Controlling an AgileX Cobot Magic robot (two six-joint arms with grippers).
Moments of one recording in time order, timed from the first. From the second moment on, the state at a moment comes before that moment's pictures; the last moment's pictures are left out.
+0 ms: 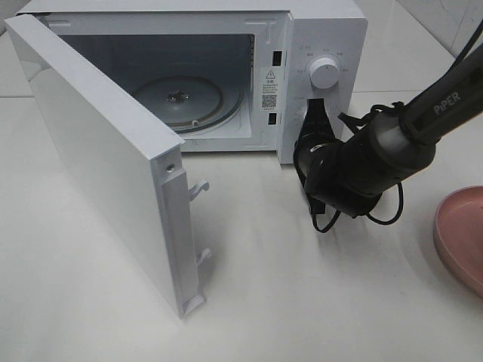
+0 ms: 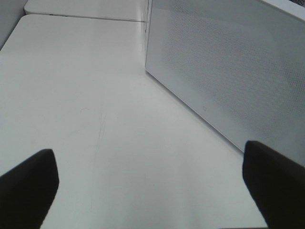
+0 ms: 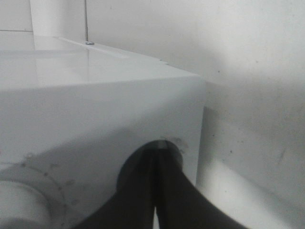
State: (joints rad) left arm 0.01 -0.01 -0.52 -0.12 1.07 0.00; right arm 0.56 2.15 -0.98 0.92 -0.81 1.04
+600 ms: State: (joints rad) left arm 0.01 -0.01 -0.52 -0.12 1.07 0.00; right arm 0.57 2.10 -0.90 0.85 -0.83 1.07
